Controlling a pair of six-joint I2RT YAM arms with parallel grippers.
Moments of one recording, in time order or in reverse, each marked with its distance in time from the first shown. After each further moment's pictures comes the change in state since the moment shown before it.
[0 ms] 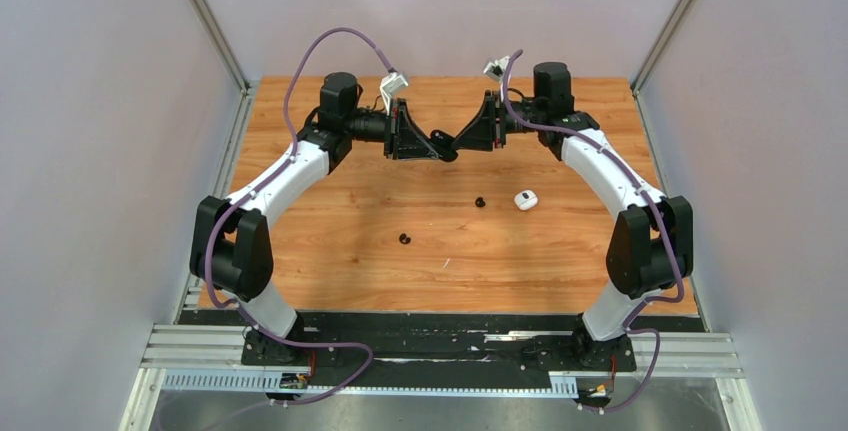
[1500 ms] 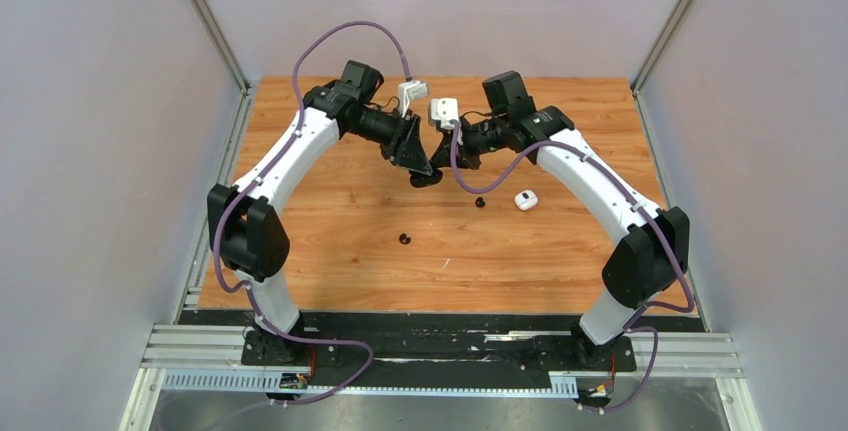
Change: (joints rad) left arm -0.036 0.145 0.426 -1.015 -0.240 0.458; right arm 0.248 -0.026 0.178 -0.531 0.356 -0.944
